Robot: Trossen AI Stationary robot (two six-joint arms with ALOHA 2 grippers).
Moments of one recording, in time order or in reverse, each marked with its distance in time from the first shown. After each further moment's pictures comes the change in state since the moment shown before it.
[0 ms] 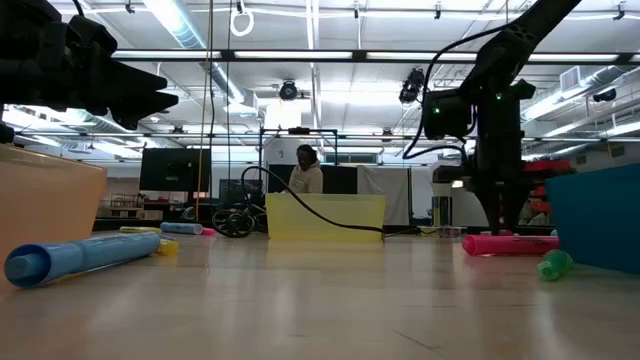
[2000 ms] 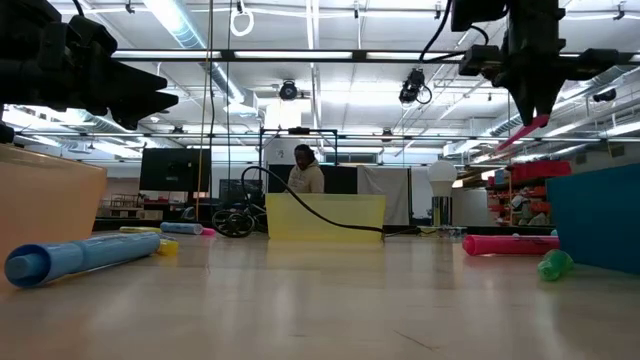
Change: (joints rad) left arm 0.000 0.000 0.000 0.002 0.001 0.000; right arm 0.192 -0.295 0.357 -0.627 -0.008 0.091
